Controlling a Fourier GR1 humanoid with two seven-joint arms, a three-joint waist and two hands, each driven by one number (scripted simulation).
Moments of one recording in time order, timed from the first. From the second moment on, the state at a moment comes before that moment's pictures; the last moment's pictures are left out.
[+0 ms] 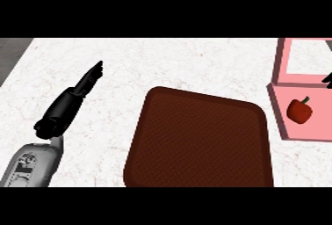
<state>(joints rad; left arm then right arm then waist) -0.27 0.27 -0.06 -1.52 -0.10 -0.18 -0.07 -0.60 -1.07 0.29 -0.96 0.51 0.39 -0.79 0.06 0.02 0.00</state>
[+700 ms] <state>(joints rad) -0.26 0.28 -0.05 -1.51 -0.09 -0.19 -0.08 -0.68 -0.87 0.09 -0.70 -0.08 0.62 -0.63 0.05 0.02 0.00</state>
